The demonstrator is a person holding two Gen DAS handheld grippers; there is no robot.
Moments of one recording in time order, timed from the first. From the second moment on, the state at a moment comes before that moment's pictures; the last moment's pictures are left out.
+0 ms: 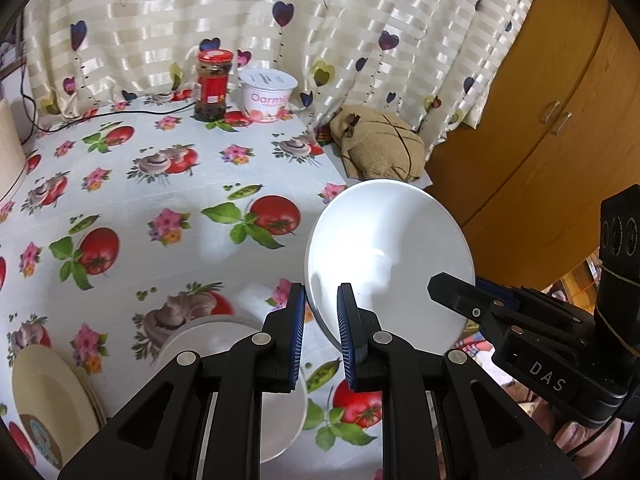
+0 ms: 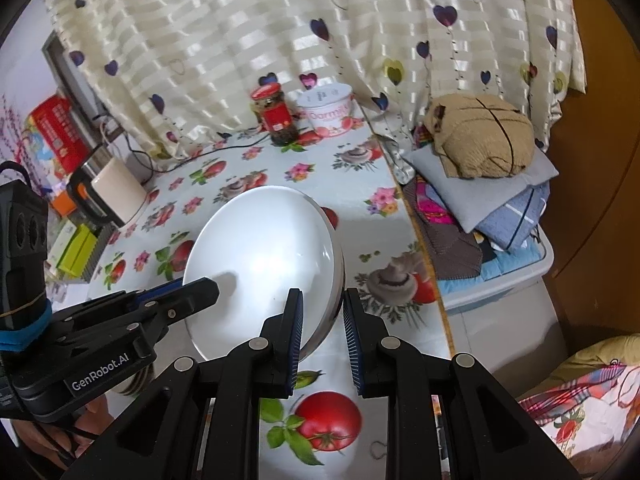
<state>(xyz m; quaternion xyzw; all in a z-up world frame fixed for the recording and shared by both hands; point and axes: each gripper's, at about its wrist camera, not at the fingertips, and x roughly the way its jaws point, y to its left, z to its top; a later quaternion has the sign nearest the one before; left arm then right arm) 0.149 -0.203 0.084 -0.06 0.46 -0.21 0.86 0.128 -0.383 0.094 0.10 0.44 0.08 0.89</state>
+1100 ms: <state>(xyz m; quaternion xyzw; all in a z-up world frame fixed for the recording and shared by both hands) 0.104 -0.122 0.078 -0.09 0.48 -0.14 0.86 0.111 -0.301 0.088 0.07 0.46 0.16 0.87</state>
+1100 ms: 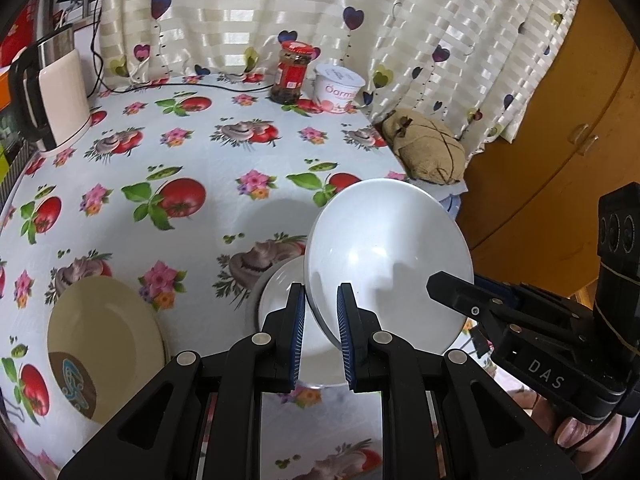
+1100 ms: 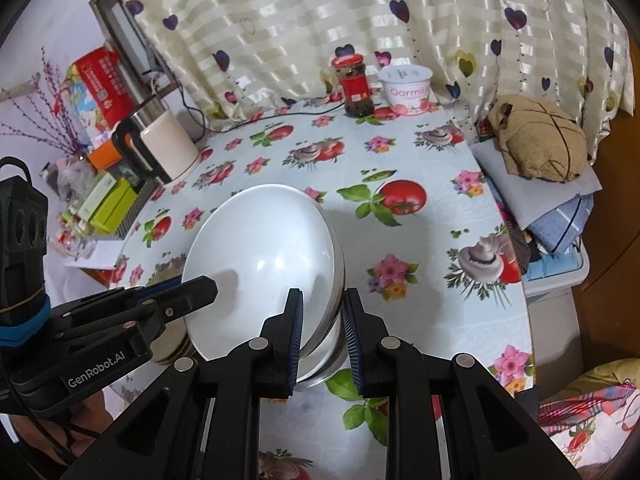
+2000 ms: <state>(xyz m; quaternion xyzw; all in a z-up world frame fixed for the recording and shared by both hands) 0.105 -0.113 0.044 -0.08 0.53 -0.12 0.83 0.119 -0.282 0.048 0.06 0.52 0.18 0.83</state>
